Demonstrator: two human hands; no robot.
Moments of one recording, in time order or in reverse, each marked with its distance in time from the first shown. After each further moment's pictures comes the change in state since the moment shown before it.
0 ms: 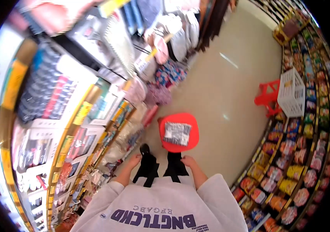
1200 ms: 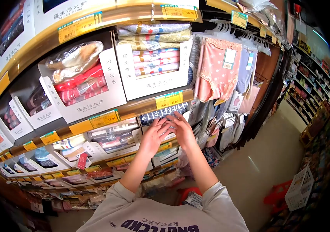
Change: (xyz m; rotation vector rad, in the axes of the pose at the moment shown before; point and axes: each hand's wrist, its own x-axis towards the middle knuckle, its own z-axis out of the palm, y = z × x) left_hand -0.250 0.312 -0.293 -1.457 0.087 1.113; right_hand -0.158 -0.560 -0.238 1.168 -0.431 -1.107
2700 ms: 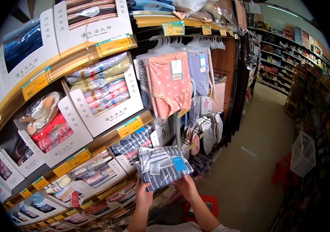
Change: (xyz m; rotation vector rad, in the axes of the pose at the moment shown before) left_hand -0.083 -0.074 -0.022 0.022 0.146 -0.045; right_hand -0.164 0.035 -0.066 0.186 0.264 -0.128
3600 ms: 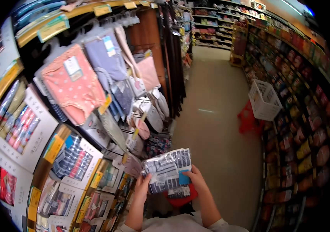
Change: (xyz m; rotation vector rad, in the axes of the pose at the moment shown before) left_hand 0.008 -0.143 0.039 0.612 -0.298 -0.473; right_hand -0.117 -0.090 -0.110 -0.445 0.755 -0.053
